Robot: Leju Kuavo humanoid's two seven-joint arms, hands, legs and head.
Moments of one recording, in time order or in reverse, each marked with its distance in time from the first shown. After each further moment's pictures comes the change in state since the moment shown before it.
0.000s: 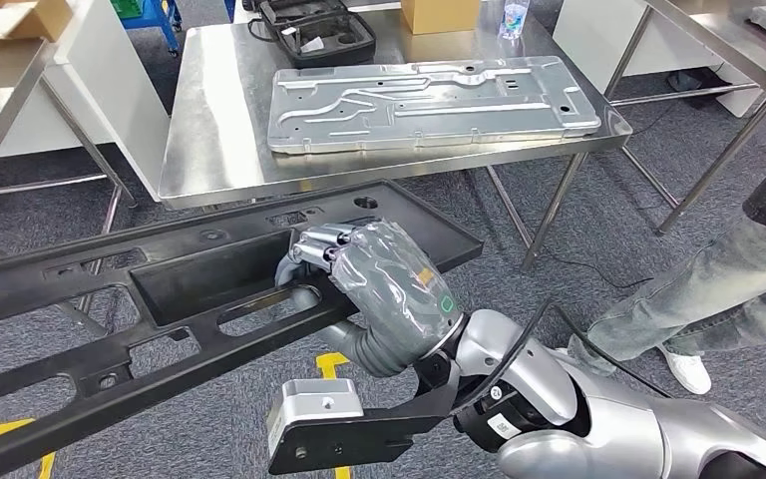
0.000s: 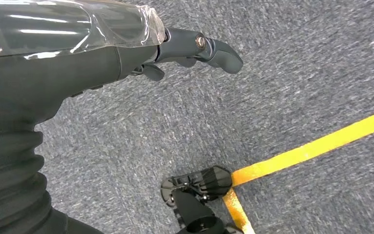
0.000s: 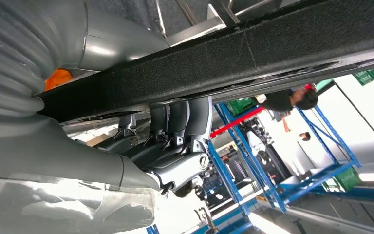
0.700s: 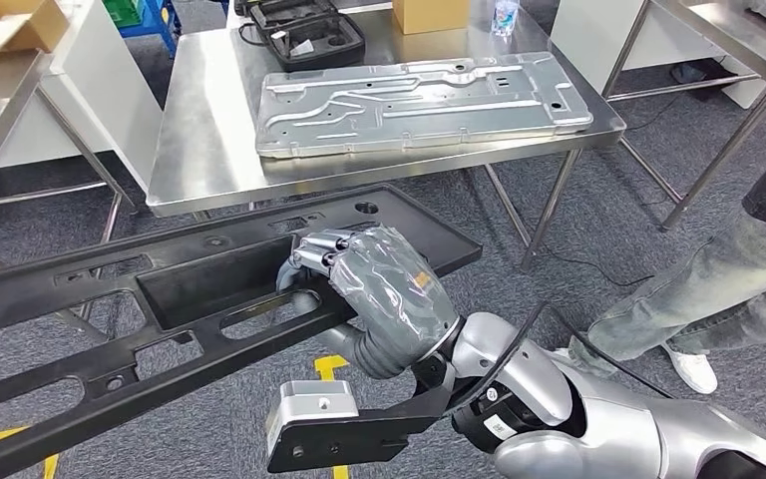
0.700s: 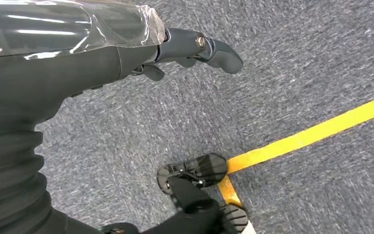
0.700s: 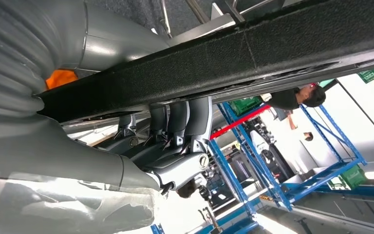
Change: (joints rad) left arm 0.001 -0.001 0.000 0.000 0.015 -0.021 0.002; right arm 0.005 -0.005 0.010 0.005 0.011 -0.002 0.003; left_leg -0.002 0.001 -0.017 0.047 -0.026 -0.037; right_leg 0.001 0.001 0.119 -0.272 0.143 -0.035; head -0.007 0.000
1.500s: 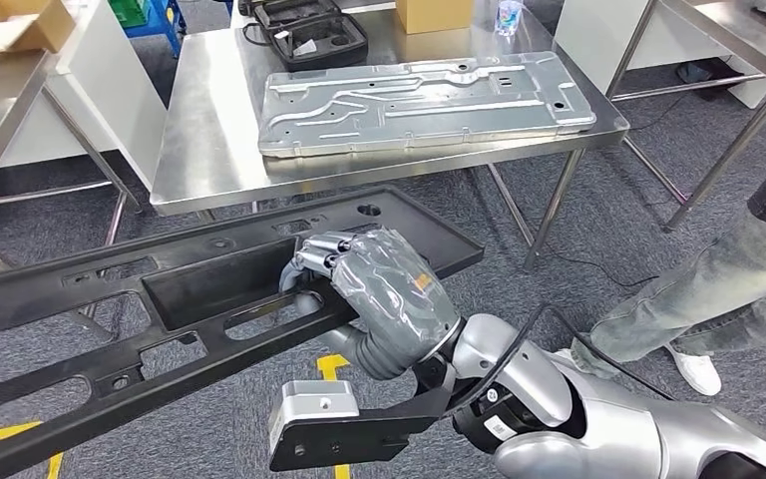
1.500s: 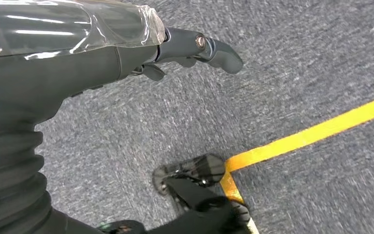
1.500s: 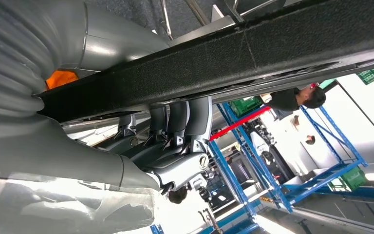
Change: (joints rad) left arm 0.002 -0.003 0.000 0.000 0.002 -0.010 0.007; right arm 0.008 -0.006 0.002 0.002 0.006 0.000 0.001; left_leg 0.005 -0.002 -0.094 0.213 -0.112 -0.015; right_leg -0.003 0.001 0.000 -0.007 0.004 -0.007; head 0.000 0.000
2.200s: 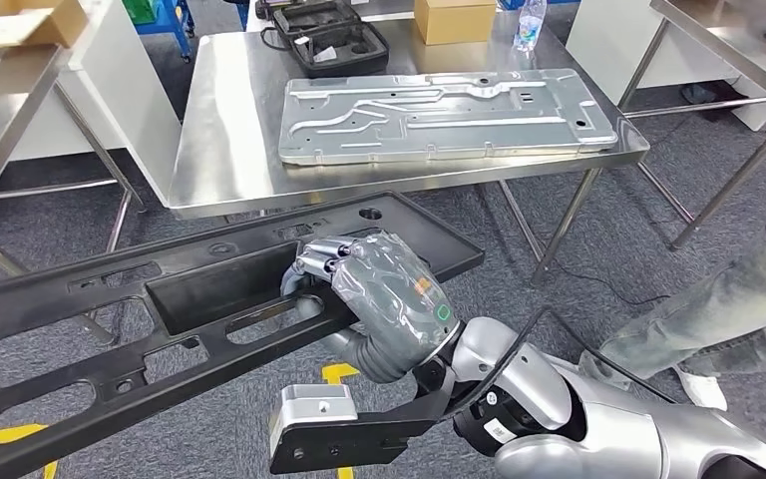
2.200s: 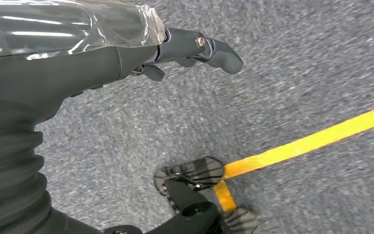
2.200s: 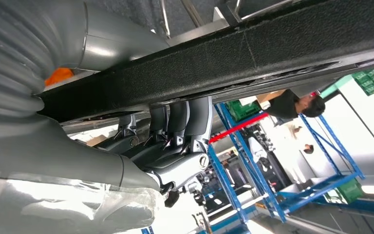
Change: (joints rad) left arm 0.002 -0.001 0.000 0.000 0.000 -0.001 0.002; right arm 0.004 -0.004 0.004 0.001 0.003 0.010 0.002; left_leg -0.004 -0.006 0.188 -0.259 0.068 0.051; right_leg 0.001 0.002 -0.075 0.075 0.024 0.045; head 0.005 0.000
